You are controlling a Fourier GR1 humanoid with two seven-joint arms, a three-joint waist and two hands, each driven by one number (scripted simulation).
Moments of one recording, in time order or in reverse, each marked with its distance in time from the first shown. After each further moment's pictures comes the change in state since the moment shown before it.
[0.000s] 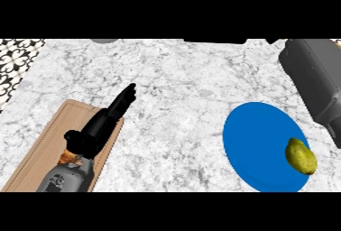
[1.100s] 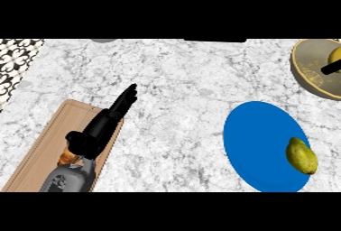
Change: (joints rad) left arm 0.006 -0.023 0.008 -0.001 -0.020 -0.009 0.000; right arm 0.106 -0.225 -0.210 0.286 -0.111 0.023 -0.243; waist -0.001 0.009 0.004
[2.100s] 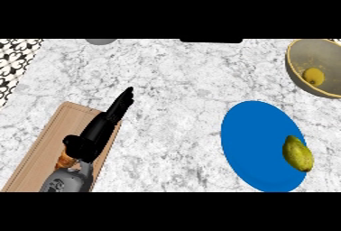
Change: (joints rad) left arm 0.034 -0.002 0.018 0.004 -0.012 -0.010 -0.023; right arm 0.146 -0.084 -0.314 -0.132 -0.294 -0.291 -0.355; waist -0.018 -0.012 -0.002
